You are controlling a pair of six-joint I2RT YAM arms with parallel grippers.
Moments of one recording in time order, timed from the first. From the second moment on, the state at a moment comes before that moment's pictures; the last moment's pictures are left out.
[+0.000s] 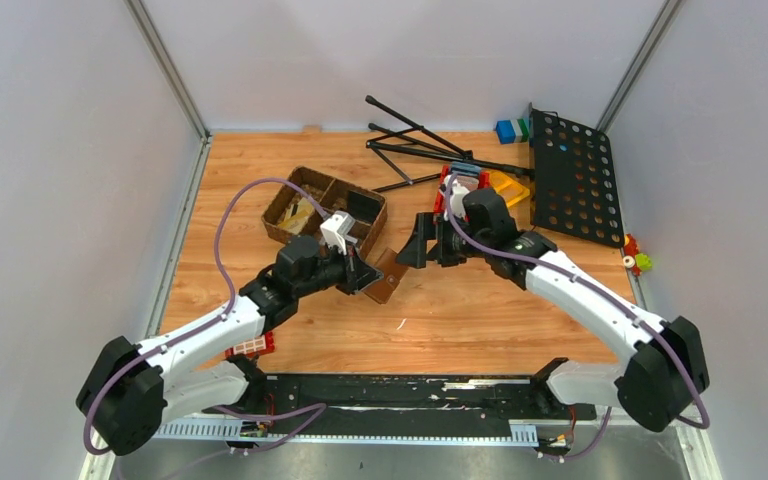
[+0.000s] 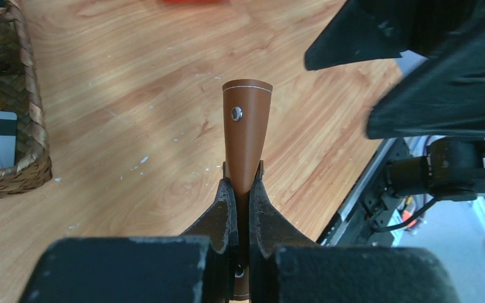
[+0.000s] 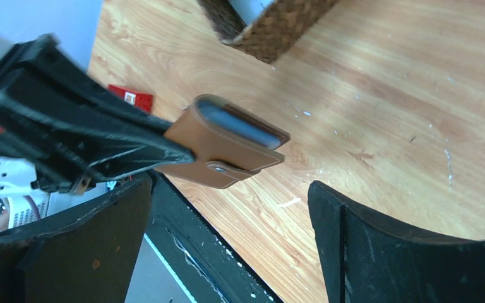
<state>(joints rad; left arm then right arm) -0.67 1.05 0.53 0.19 0.31 -0.53 0.61 1.22 0.96 -0.31 -0.37 0.53</state>
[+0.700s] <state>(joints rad) -0.69 1.02 0.53 0.21 0.21 -0.50 0.68 1.42 0.94 -0.20 -0.41 0.68</state>
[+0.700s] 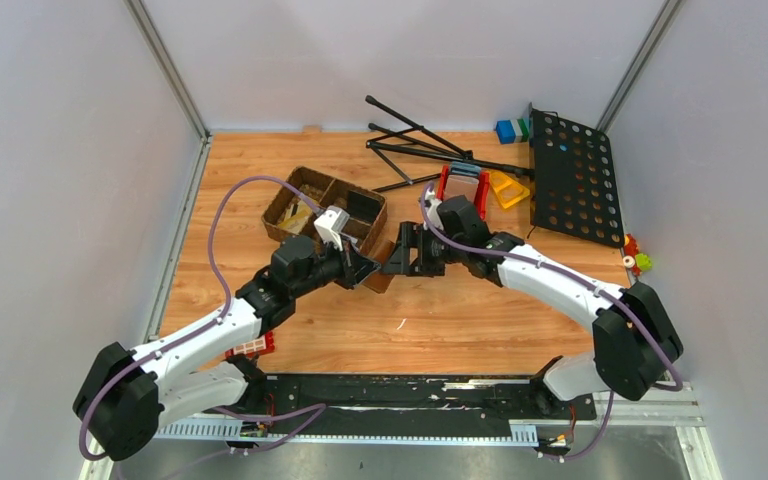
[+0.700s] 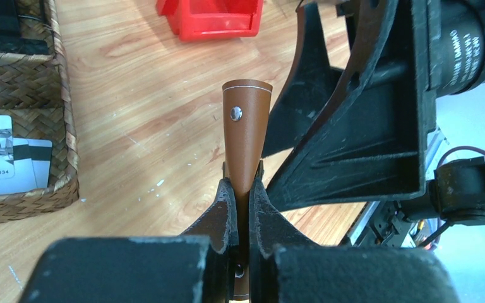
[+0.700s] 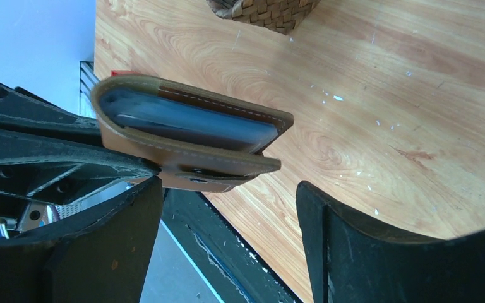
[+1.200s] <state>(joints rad) -0.69 1.00 0.49 0.26 0.18 -0.51 0.70 1.44 0.92 -0.23 -0.29 0.76</state>
